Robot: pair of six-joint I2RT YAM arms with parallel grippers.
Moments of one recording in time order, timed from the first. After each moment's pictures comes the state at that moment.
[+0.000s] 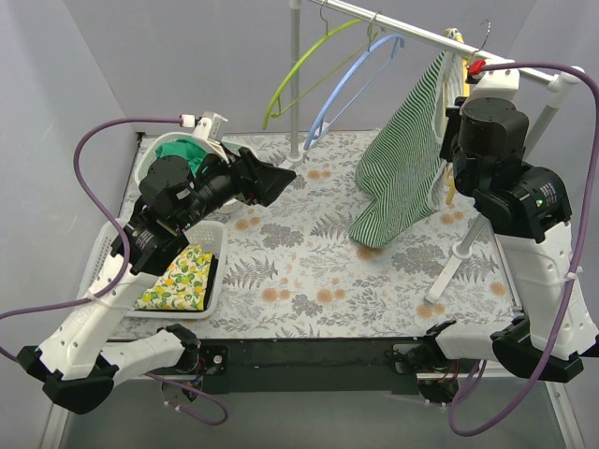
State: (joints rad) left arm -0.66 1.03 1.36 -0.30 0.17 -0.52; right arm 0.59 1.27 2.00 -1.00 0.74 0.10
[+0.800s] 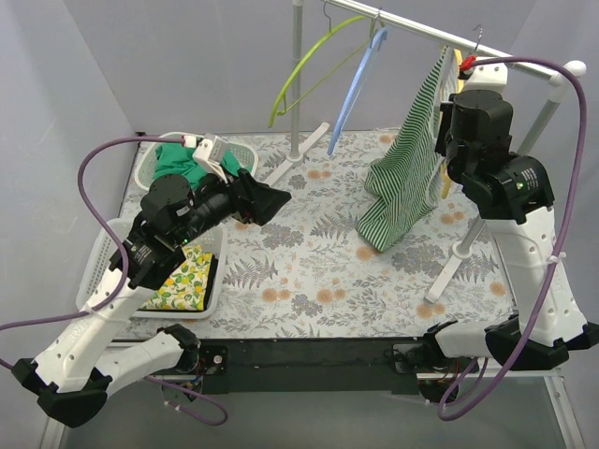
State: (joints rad) left arm -0.66 0.94 1.22 -0.32 0.19 -0.52; right arm 0.48 1.31 1.95 -0.95 0.66 0.11
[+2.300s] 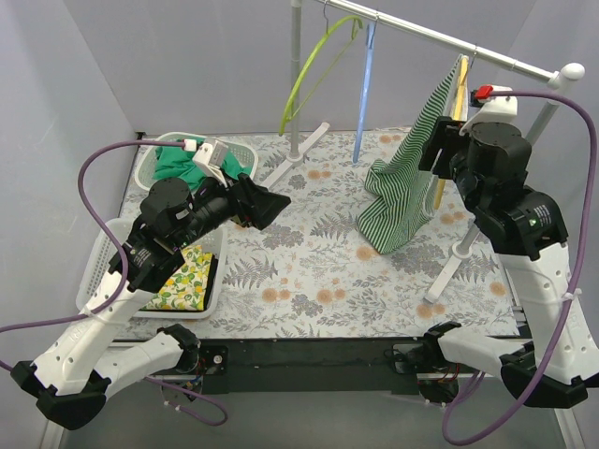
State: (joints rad) left arm -0.66 0.91 1.19 -0.32 0.19 -0.51; right arm 0.46 1.12 1.69 -0.84 0.45 0.22
